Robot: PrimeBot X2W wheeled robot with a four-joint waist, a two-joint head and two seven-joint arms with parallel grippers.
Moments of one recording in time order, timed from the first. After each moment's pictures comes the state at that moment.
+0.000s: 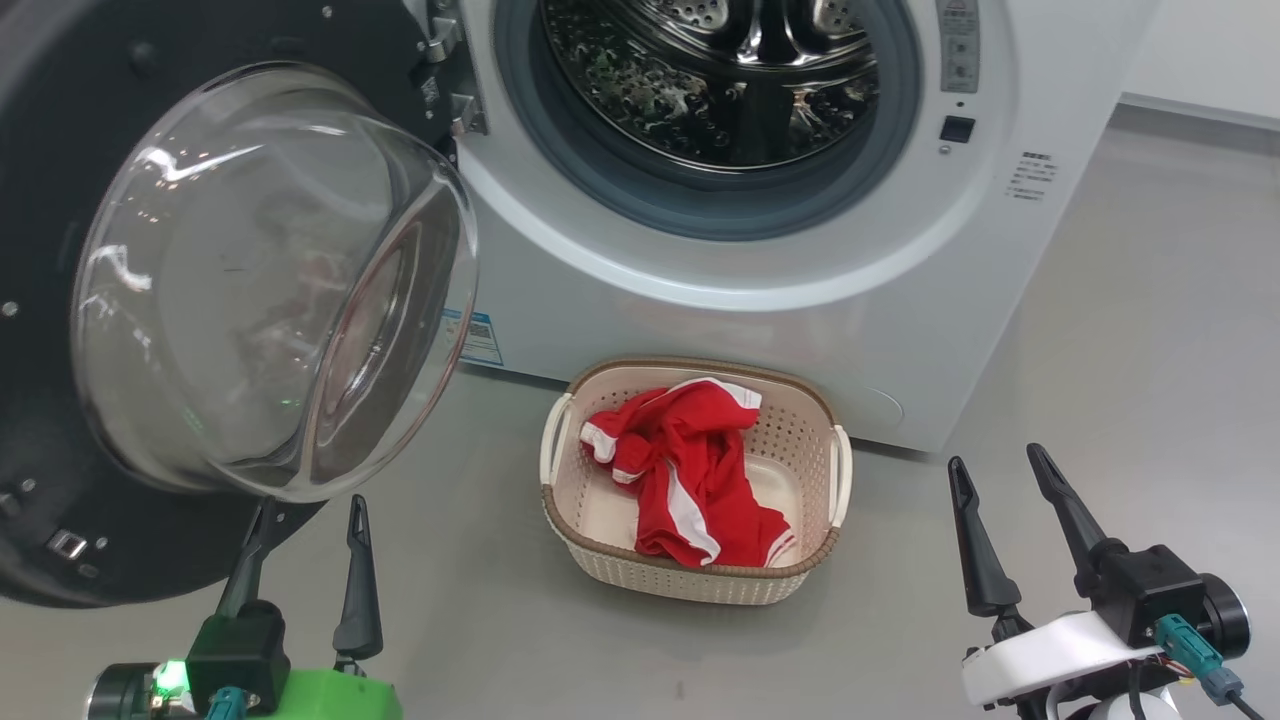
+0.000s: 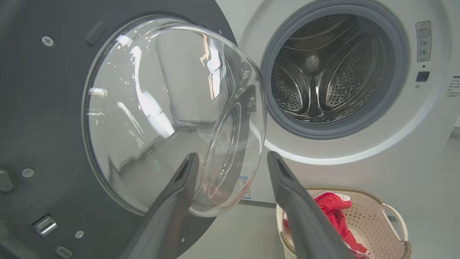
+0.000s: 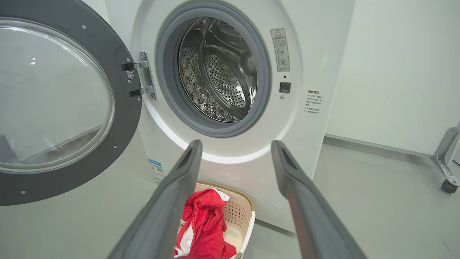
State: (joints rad) left arm 0.09 0.05 -0.13 0.01 -0.17 0.12 -0.20; right arm 0.09 -0.10 0.17 0.03 0.23 0.00 -0.23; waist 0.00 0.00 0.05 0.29
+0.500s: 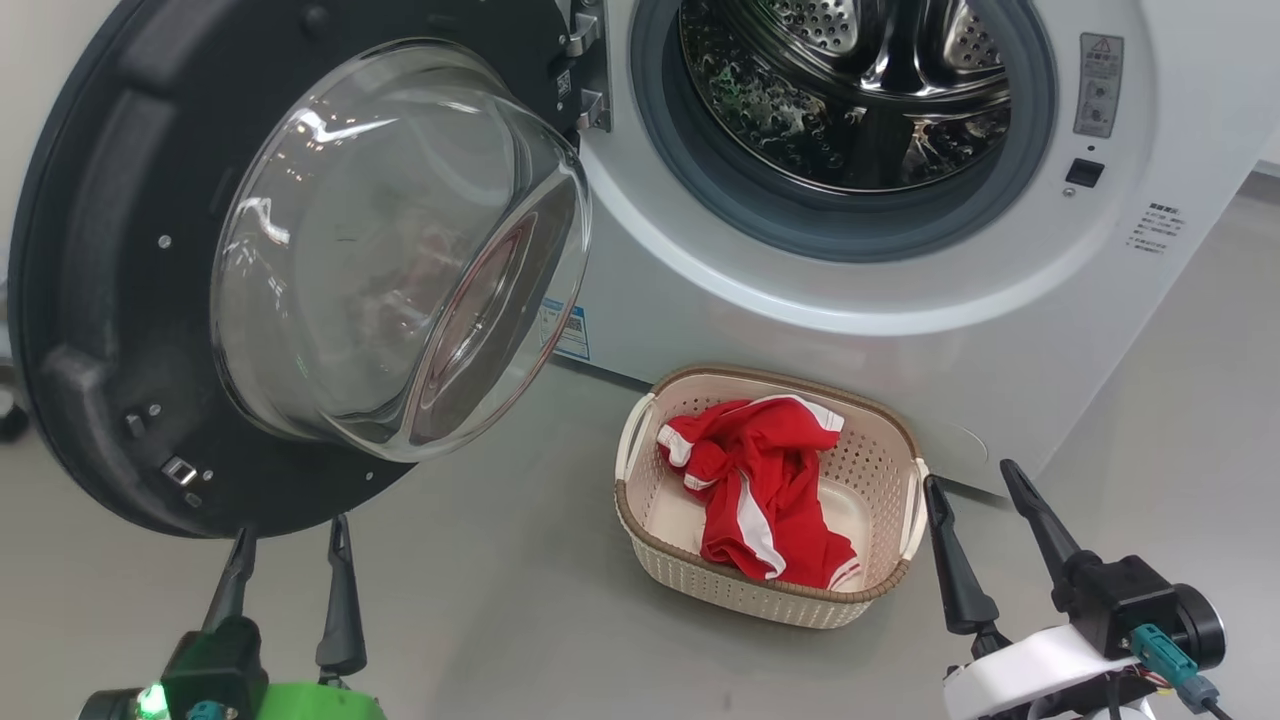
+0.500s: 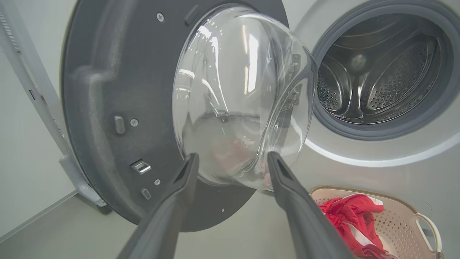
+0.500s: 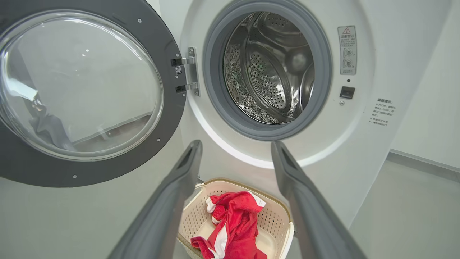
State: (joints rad) left arm 0.10 0.05 -0.11 0.02 -0.21 0.12 -0.20; right arm 0.11 -0.10 0.19 0.01 0.23 0.00 -0.21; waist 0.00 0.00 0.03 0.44
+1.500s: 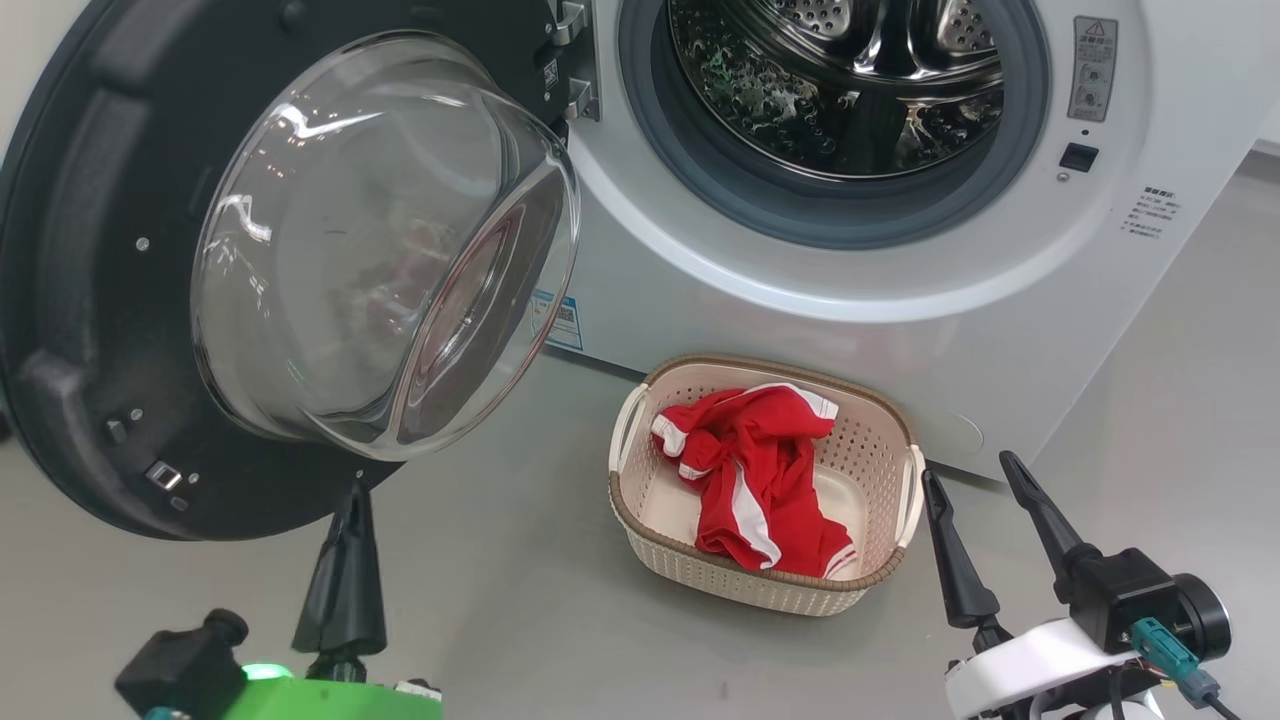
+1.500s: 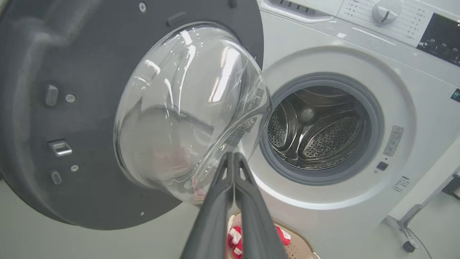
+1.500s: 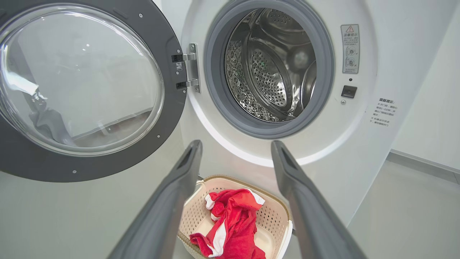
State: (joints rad) left arm 0.12 0.05 -0.22 -0.11 -0.59 0.04 -0.22; right arm 0.11 -0.10 0.20 -0.02 0.21 0.00 -0.18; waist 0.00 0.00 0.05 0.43
